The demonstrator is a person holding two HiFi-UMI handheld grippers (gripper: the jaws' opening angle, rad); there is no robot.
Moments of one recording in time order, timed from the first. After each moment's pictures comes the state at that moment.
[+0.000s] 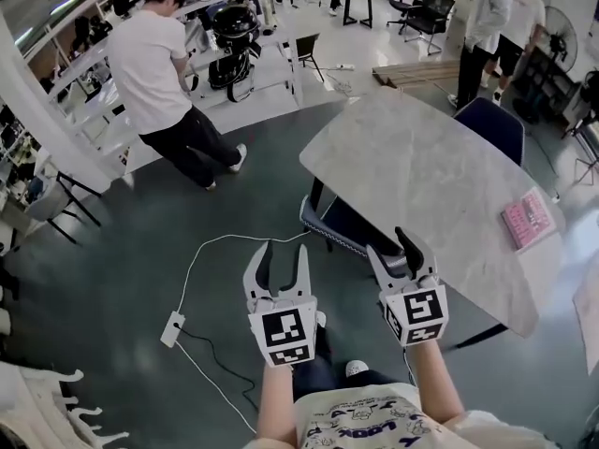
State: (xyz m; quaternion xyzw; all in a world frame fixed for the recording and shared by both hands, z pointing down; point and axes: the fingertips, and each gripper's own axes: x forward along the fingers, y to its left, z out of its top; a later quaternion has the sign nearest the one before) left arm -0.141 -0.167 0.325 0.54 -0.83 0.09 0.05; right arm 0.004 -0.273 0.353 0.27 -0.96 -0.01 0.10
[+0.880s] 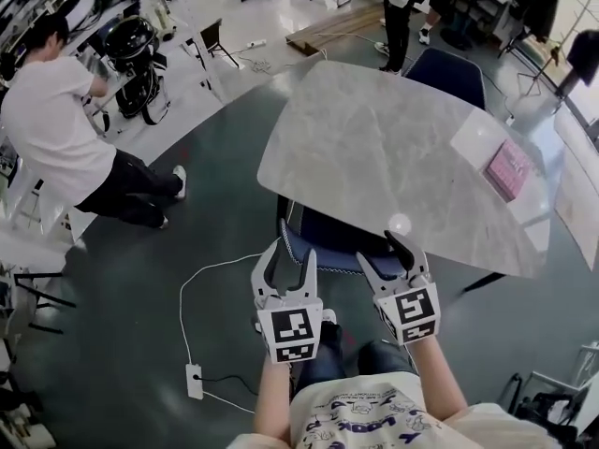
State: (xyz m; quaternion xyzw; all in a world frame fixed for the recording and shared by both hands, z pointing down) left arm -0.207 -0.334 0.412 0.72 -0.66 0.16 0.09; right arm -0.064 -0.363 0.430 0.40 -0.89 0.03 0.20
